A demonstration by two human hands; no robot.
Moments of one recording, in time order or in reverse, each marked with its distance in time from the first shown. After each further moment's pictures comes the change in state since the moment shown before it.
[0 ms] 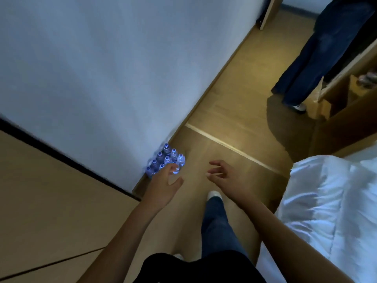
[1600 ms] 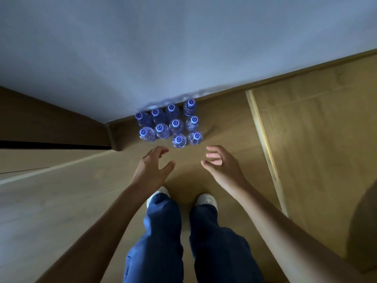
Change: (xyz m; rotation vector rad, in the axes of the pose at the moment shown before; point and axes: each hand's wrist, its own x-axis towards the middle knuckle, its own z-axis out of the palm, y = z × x) left_hand 0.348 -0.269 0.204 -0.156 0.450 -0.565; right_hand 0.508 0.200 0.086 -0.451 -0.593 0.024
